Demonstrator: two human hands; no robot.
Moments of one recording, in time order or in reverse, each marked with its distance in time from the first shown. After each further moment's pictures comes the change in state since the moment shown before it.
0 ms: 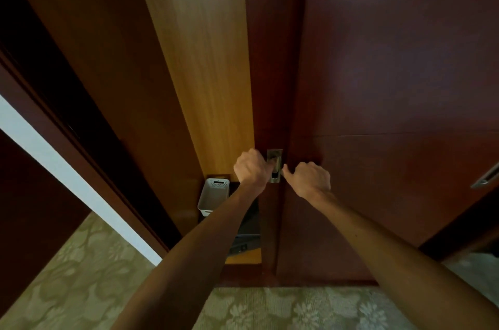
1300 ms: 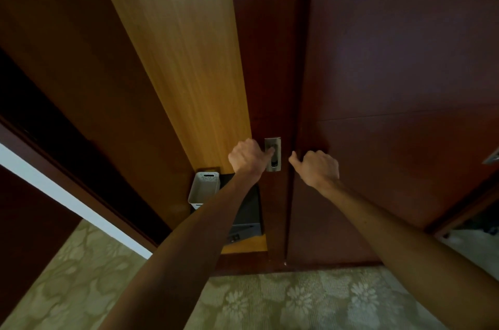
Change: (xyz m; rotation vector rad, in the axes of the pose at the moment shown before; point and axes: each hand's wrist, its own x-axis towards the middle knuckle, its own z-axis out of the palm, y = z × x) left_hand -0.025 0.065 0.030 0.099 0.003 0.080; right_hand -0.003 0.103 -0.010 0.082 0.027 0.041
